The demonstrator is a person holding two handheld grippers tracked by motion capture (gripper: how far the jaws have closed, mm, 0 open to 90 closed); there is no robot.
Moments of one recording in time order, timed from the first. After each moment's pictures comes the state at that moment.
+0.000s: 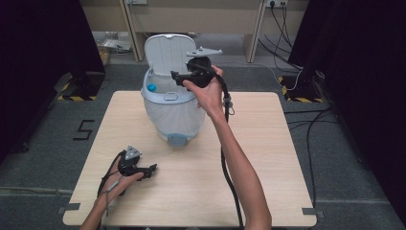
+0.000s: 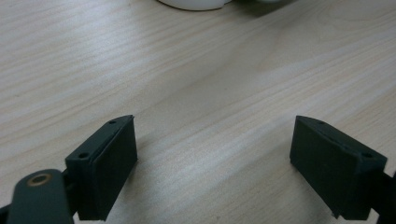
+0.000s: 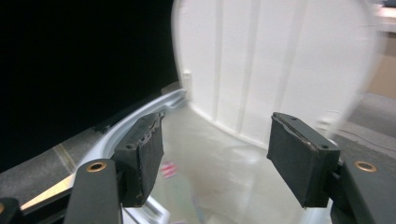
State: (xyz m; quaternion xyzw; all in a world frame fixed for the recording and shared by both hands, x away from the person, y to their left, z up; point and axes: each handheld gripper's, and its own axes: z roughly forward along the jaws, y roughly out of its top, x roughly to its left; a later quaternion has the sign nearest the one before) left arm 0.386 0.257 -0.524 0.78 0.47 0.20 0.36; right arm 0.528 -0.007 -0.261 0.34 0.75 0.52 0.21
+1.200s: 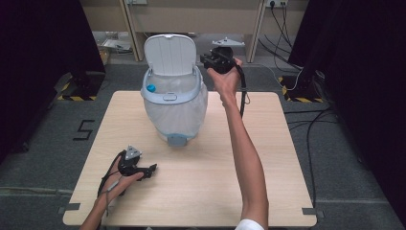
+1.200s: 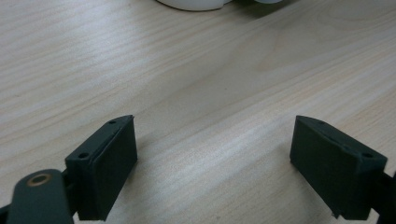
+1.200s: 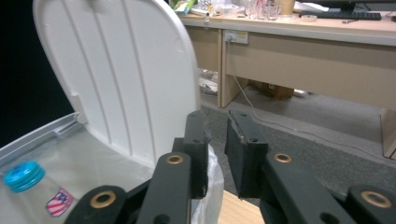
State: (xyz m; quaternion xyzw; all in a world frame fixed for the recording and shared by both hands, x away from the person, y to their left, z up) left arm 0.386 0.257 -0.524 0.78 0.47 0.20 0.36; right arm 0.589 -0.060 -0.270 0.39 0.71 0.53 0.25
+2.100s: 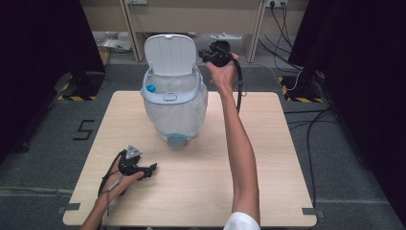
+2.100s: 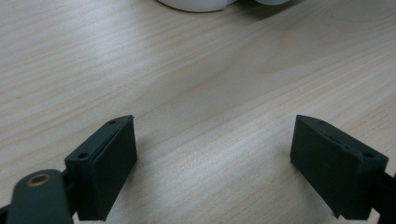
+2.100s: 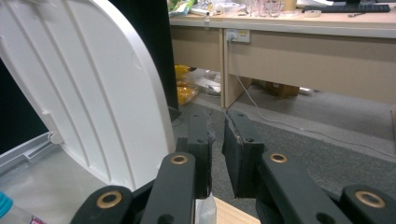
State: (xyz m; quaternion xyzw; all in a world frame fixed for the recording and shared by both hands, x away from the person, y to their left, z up) left arm 0.388 0.256 -0.525 0.78 0.47 0.20 0.36; right arm 0.625 -0.054 -0.275 0.40 0.71 0.54 0.24
